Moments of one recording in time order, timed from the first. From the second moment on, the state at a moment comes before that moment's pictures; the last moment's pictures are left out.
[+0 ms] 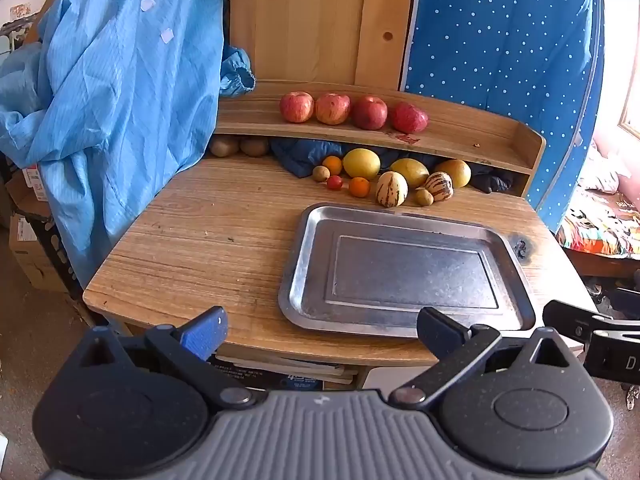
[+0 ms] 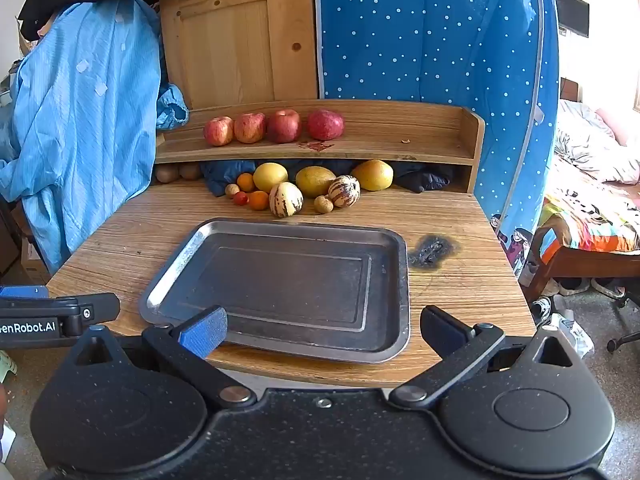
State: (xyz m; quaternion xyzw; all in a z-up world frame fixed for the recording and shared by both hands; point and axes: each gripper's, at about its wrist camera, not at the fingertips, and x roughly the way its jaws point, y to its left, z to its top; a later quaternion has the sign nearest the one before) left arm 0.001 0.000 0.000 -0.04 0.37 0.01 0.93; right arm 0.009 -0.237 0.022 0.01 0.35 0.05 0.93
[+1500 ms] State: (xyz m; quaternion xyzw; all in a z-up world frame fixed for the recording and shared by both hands) left arm -0.002 -0.002 -0.007 -0.03 0.38 0.01 0.92; right arm 0.011 -0.240 0.019 0.02 0.36 0.06 0.93
